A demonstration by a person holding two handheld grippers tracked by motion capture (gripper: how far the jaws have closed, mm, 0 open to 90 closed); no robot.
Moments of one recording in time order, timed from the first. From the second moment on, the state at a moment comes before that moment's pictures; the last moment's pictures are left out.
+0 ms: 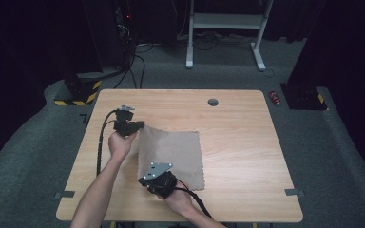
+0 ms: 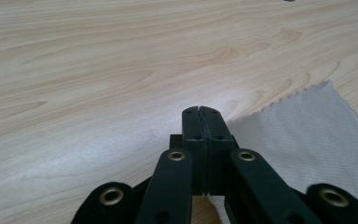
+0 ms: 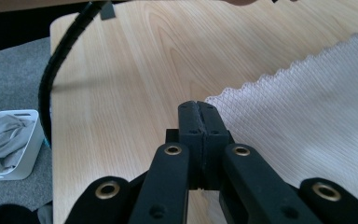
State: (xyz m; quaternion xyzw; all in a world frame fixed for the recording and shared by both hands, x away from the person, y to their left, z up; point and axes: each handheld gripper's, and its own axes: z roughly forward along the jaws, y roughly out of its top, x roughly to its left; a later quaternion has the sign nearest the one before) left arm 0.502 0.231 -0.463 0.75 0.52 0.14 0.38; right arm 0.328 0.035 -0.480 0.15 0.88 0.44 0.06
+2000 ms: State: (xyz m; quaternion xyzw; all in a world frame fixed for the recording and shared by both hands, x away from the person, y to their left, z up) left arm 0.519 0.142 -0.470 0.78 0.47 0.11 0.40; right arm 0.319 -0.082 -0.499 0.26 0.86 0.43 0.12
